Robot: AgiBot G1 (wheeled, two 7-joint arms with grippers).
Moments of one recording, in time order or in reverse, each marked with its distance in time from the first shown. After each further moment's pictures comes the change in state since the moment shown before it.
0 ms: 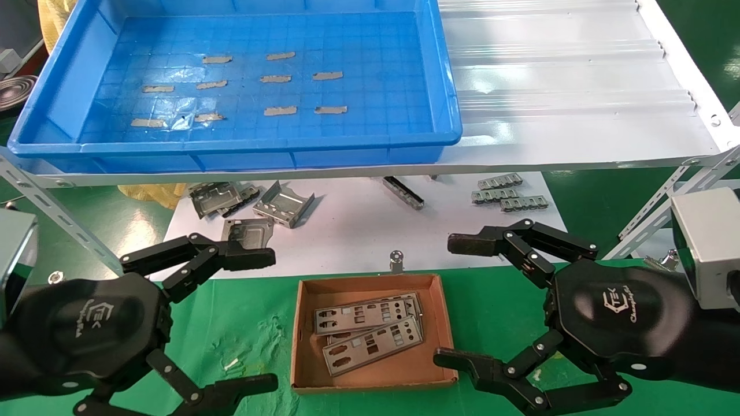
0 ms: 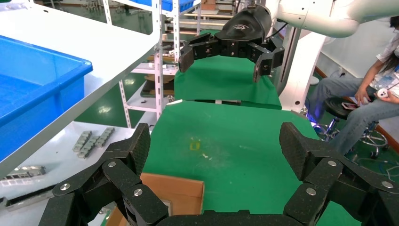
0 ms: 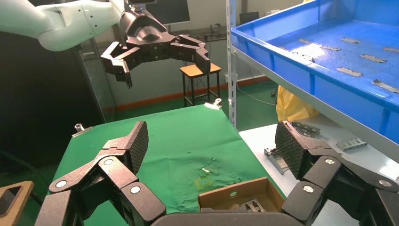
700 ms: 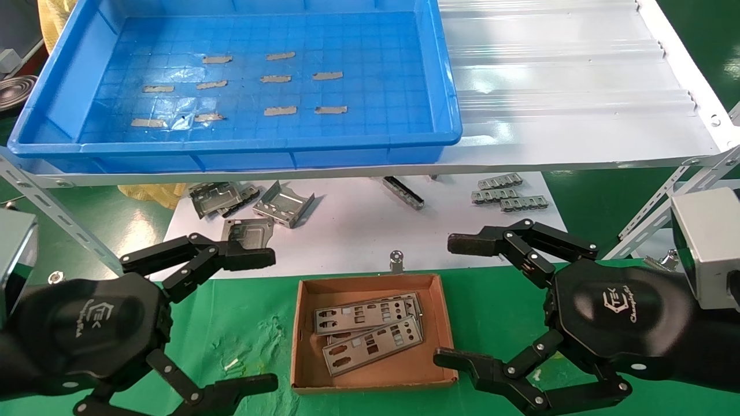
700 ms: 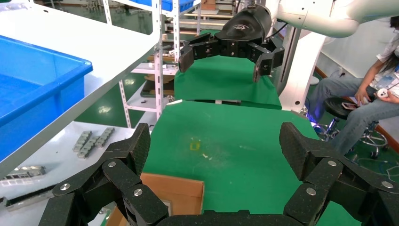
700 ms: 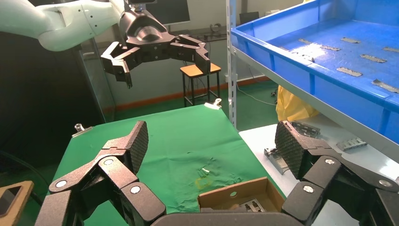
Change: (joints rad) left arm 0.000 0.000 0.000 0.000 0.000 0.000 0.000; right arm 0.000 0.000 0.000 0.000 0.000 0.000 0.000
